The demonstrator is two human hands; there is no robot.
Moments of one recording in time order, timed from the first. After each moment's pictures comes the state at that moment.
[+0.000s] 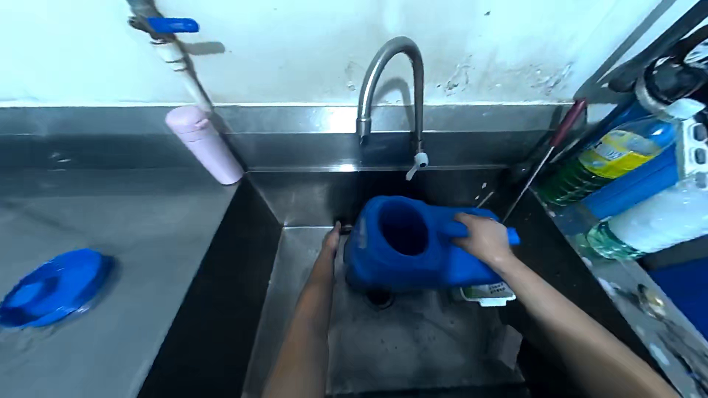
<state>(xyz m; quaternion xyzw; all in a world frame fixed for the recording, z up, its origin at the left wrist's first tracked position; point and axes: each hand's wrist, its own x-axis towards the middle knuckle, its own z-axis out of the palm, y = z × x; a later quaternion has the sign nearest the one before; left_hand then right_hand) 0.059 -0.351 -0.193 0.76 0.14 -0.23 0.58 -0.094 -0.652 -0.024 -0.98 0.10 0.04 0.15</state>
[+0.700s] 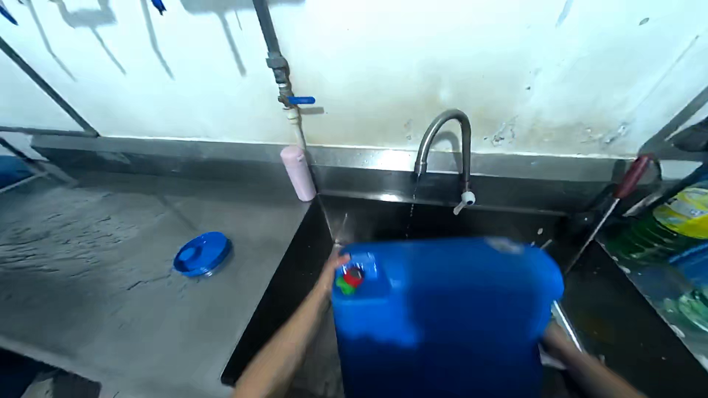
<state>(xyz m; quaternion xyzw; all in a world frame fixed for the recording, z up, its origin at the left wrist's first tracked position) -0.049 -0.234 -0.053 0.62 -0.06 -0.06 0.78 -0.172 -0.693 -0.189 -0.85 0.10 -0.16 0.49</state>
